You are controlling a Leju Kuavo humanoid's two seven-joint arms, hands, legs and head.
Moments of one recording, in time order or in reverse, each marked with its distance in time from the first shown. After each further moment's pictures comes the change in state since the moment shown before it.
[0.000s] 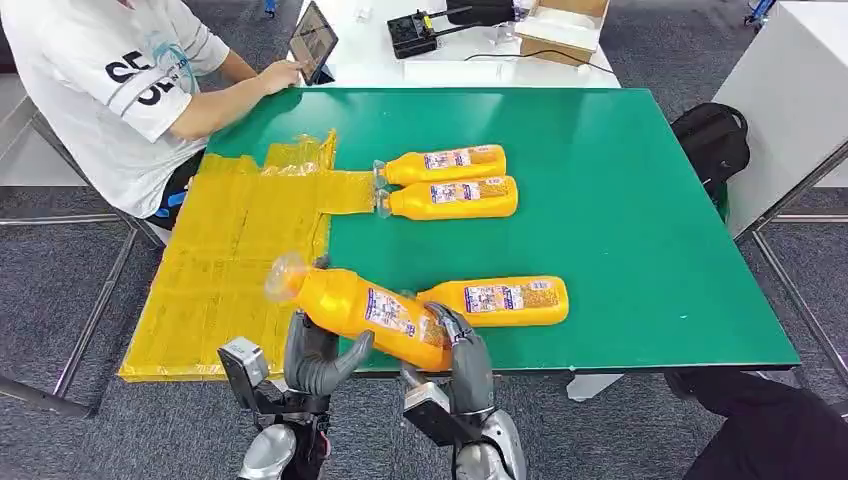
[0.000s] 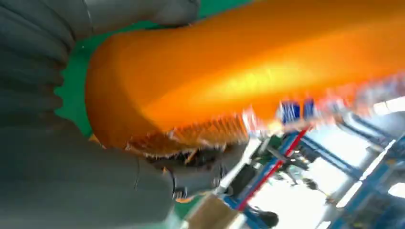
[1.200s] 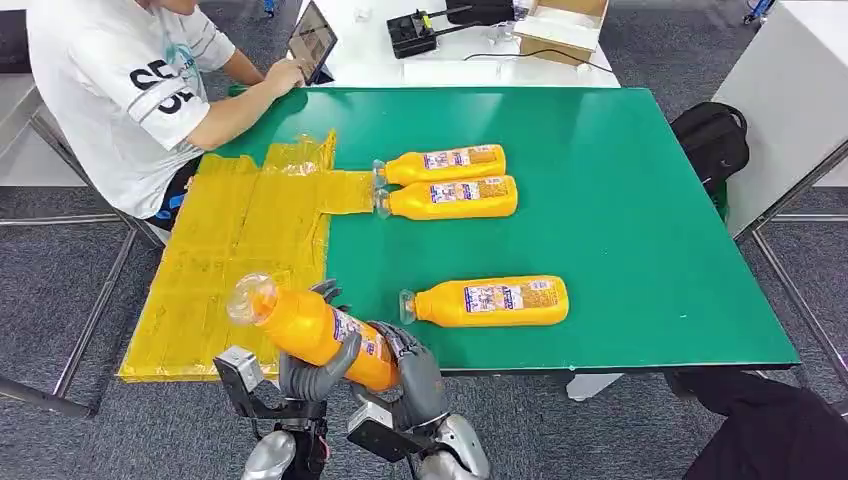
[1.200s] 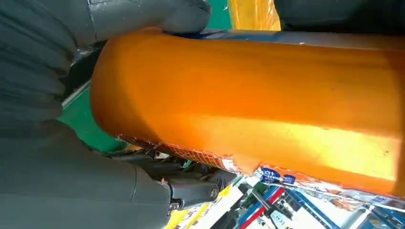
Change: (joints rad) left arm 0.000 0.000 0.030 0.076 0.049 0.010 -0.030; right arm -0.167 -0.032 0.441 0.356 -0.296 -0.159 0.015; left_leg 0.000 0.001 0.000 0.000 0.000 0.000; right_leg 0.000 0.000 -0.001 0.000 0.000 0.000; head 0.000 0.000
